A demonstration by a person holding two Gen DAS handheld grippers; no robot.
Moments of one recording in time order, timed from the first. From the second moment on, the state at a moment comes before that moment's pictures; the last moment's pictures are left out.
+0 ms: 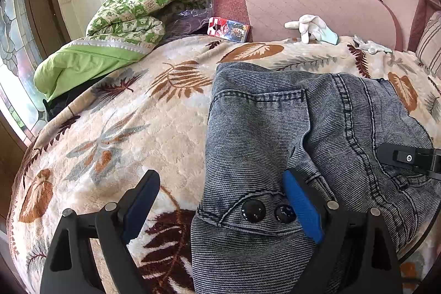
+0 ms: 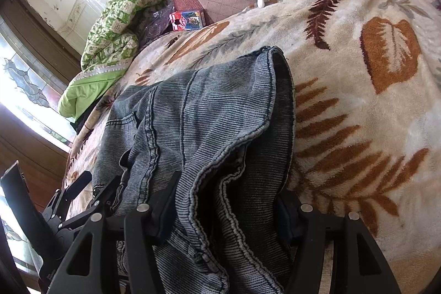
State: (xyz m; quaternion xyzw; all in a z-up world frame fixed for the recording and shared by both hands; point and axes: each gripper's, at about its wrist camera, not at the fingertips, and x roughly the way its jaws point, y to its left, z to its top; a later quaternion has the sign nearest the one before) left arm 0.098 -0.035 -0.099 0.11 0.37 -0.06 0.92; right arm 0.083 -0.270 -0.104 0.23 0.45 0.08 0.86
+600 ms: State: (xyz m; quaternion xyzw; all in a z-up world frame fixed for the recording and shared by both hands) left arm 0.093 -0.039 -0.090 0.13 0.38 -0.06 0.91; right arm 0.078 -0.271 -0.100 0.23 0.46 0.07 0.85
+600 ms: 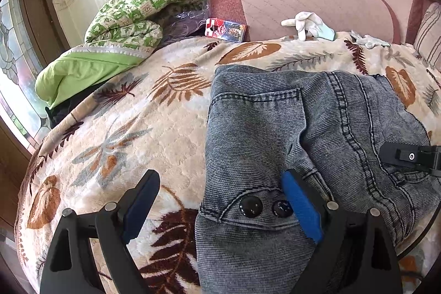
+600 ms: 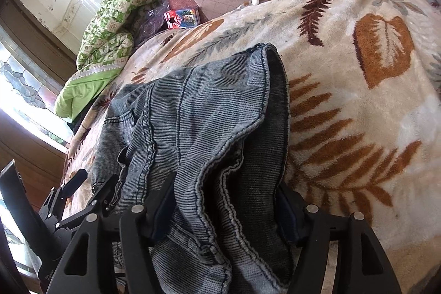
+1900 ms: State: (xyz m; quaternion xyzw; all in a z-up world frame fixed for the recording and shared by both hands) left arm -0.026 -0.003 -0.004 0.07 0.25 -0.03 0.97; right arm -0.101 -0.203 0.009 0.06 0.20 0.00 0.98
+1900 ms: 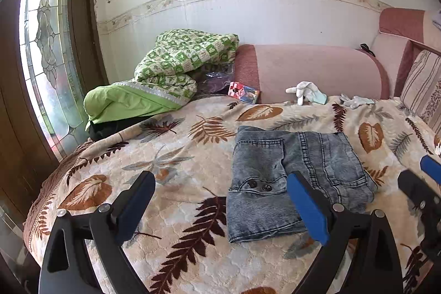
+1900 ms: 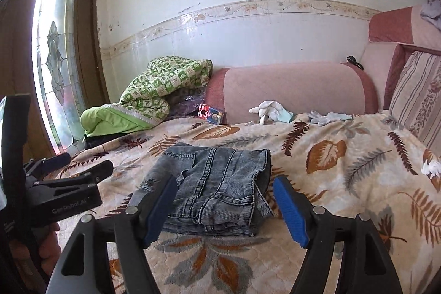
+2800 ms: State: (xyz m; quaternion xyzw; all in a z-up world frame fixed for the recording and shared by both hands) left arm -0.026 0.005 -0.002 0.07 0.22 -0.02 0.97; right arm -0.095 -0.179 -0.005 0.00 0.21 0.01 0.98
